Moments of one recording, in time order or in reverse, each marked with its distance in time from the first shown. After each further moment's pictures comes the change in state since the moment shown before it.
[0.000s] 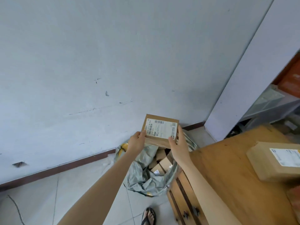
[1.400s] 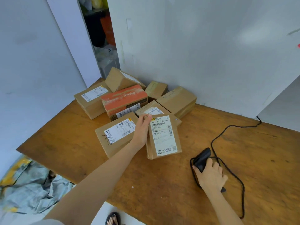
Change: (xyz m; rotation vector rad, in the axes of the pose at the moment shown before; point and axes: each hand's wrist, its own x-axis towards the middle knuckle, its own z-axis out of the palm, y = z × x) left_hand -0.471 0.055 0.511 -0.182 -0.924 0.260; right_hand -0.568 0.292 -0.475 -0.959 0.707 1.098
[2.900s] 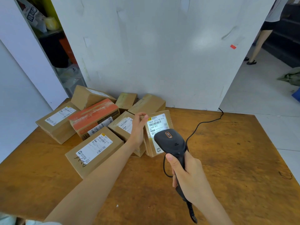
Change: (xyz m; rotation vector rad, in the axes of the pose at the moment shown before) left_hand 0.020 0.007 0.073 0.051 -0.246 0.170; right_hand -0.100 -0.027 -0.178 1.081 -0.080 -0.343
